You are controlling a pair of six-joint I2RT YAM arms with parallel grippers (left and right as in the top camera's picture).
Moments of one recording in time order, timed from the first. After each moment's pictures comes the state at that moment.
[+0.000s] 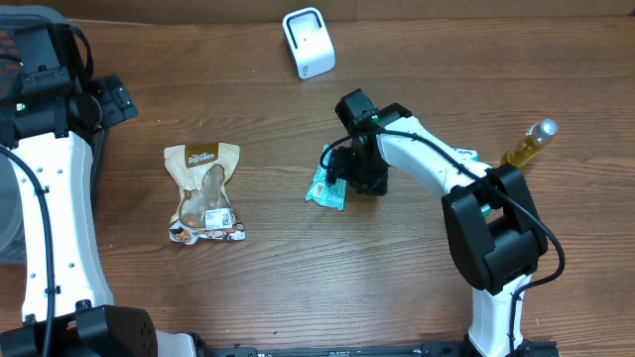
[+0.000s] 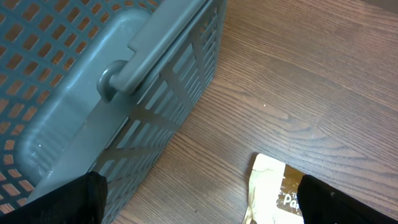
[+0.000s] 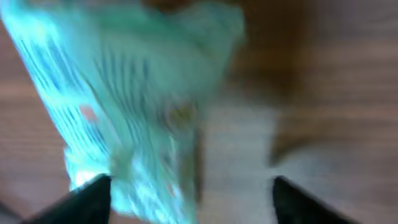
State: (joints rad) left arm 0.24 1.61 1.67 -1.02 -0.28 -0.21; right arm 0.49 2.08 1.51 -0.96 -0.23 0.66
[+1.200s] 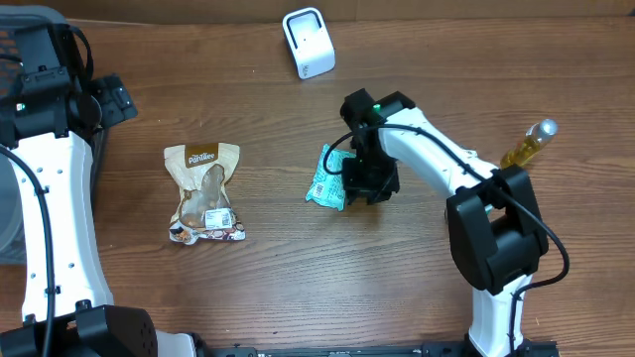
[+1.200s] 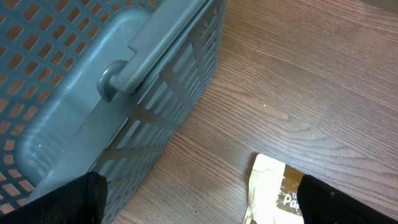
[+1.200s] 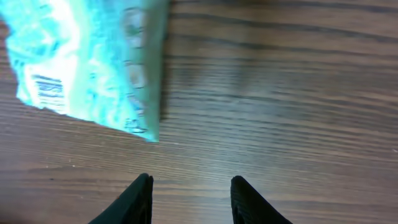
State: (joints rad) left arm 0.24 1.61 1.67 -1.02 -0.28 -0.21; right arm 0.50 2.08 1.58 -1.21 -0.24 0.46
